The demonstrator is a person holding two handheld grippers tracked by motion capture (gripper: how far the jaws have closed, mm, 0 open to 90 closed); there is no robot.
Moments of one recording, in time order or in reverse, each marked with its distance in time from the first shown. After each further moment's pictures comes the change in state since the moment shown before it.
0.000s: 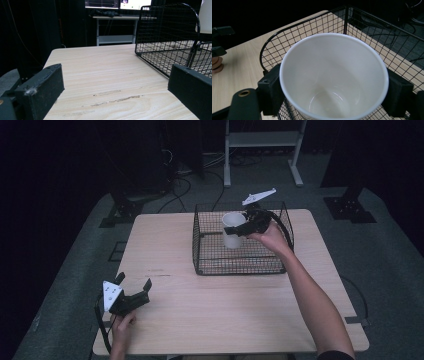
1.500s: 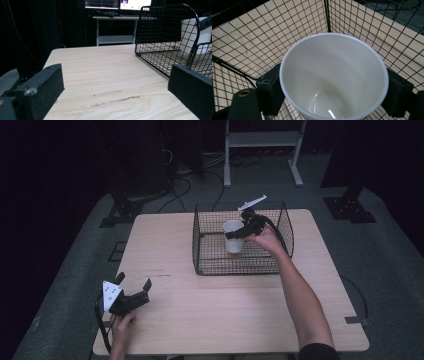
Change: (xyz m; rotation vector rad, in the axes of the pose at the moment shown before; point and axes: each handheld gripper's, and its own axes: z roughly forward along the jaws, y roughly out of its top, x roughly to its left) left arm 0.000 0.000 0.000 -0.001 -0.002 -0.003; right arm -0.042 -0.029 0.050 0.134 -0.024 0.086
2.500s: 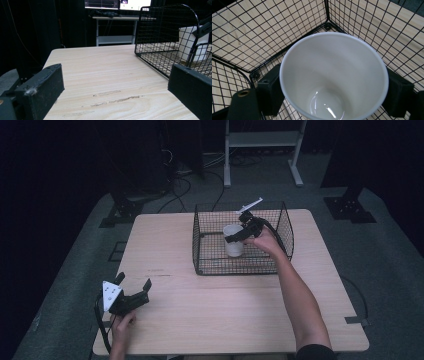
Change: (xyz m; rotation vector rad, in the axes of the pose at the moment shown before) left arm 0.000 0.000 0.000 -0.001 -0.001 -0.002; right arm -0.002 -0.005 0.013 0.069 -0.003 0.004
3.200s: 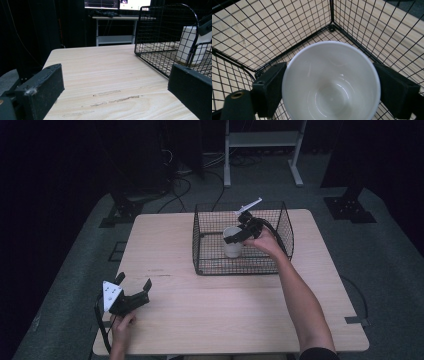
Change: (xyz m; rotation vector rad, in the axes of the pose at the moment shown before) left arm 0.000 0.000 0.000 0.001 -0.002 0.003; right arm 0.010 0.002 -0.007 -0.011 -0.007 -0.024
